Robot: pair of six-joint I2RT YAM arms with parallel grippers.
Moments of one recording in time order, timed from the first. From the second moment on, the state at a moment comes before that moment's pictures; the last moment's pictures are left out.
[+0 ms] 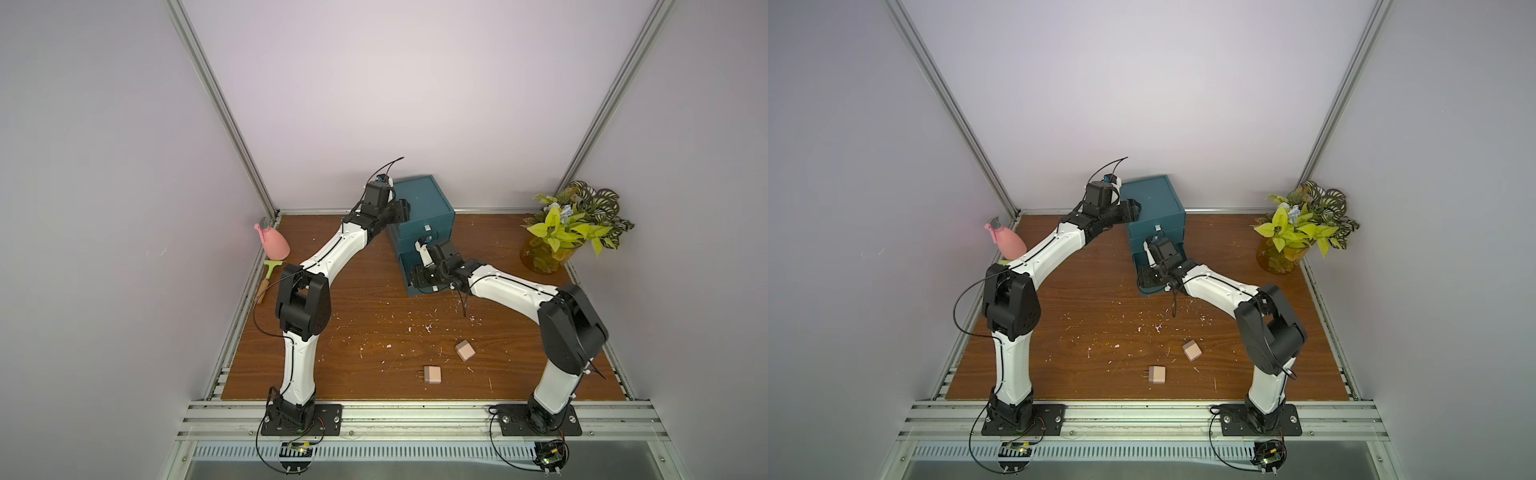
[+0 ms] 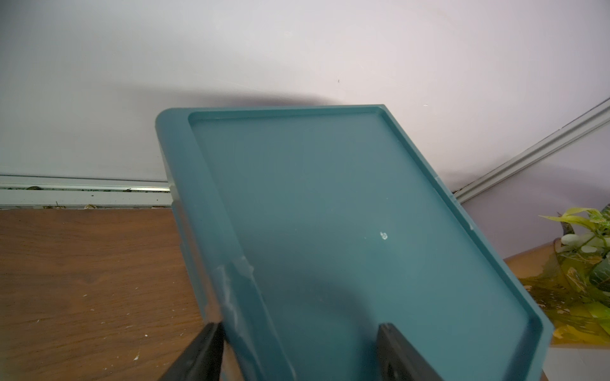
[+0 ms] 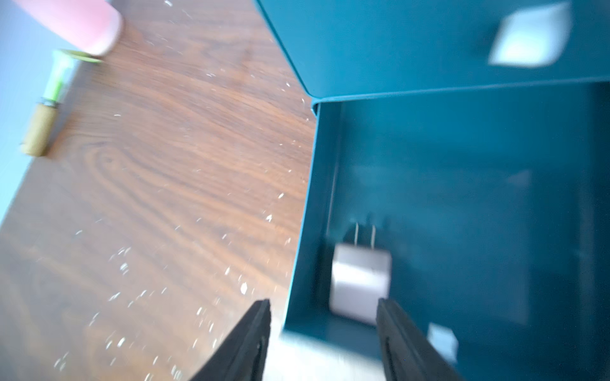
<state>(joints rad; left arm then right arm) -0.41 2.07 1.86 -0.26 0.09 -0.41 0.68 1.71 1.21 -0.30 -0.02 0.37</state>
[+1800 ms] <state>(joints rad) -0.41 2.07 1.85 -0.25 0.09 -0.42 0.86 1.33 0.75 -0.58 0.25 0.60</state>
